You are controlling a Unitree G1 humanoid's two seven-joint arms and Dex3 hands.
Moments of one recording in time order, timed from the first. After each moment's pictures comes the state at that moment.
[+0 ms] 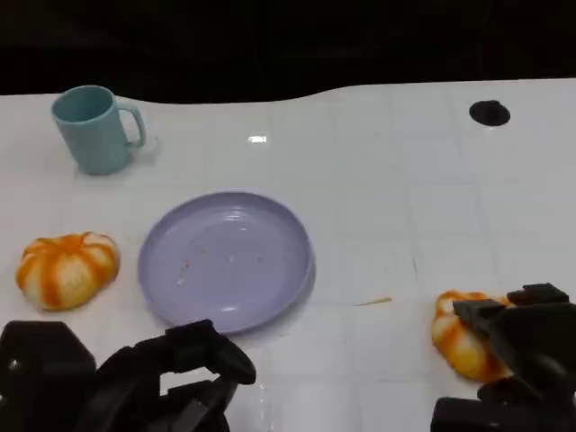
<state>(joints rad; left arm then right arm) 0.30 0.27 -0.05 -0.62 -0.36 0.64 -0.30 0.04 -0.32 0.27 -0.12 -1.13 0.18 0.26</state>
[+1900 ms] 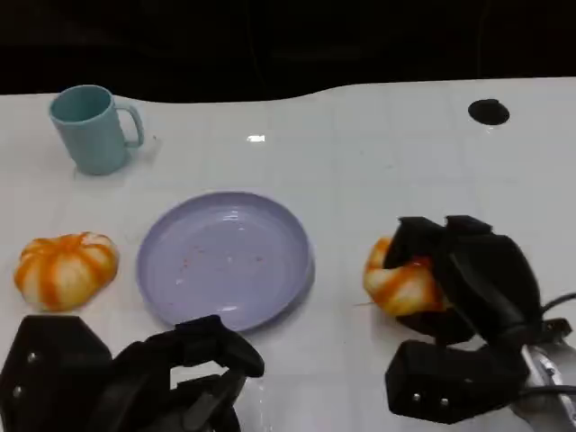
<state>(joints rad) 0.27 0.24 -0.08 -0.59 -0.34 0.63 -0.28 -0.24 -0.23 0.36 0.24 -0.78 -0.14 -0.29</state>
